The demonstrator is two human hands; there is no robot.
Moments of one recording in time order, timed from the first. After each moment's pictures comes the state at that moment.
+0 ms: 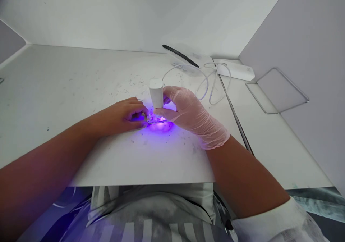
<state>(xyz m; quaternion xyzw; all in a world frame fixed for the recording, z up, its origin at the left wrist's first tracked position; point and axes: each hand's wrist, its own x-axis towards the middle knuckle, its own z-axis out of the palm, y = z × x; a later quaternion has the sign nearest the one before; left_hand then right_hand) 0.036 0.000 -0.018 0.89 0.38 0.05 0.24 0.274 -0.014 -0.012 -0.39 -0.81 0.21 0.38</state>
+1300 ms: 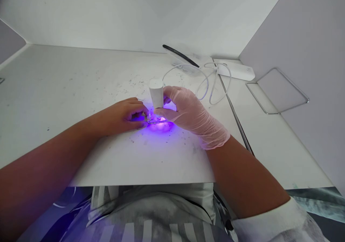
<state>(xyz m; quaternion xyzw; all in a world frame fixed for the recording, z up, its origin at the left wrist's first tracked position) 0.037 0.000 -0.018 0.89 0.38 0.05 0.24 0.275 -0.014 -0.012 -0.39 -0.81 0.22 0.37</state>
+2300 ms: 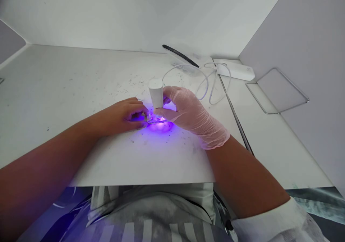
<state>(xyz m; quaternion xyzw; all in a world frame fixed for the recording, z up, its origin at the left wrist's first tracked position) 0.036 0.000 -0.017 0.89 0.38 0.05 0.23 0.274 -0.015 -0.012 -0.39 -0.81 0.21 0.37</state>
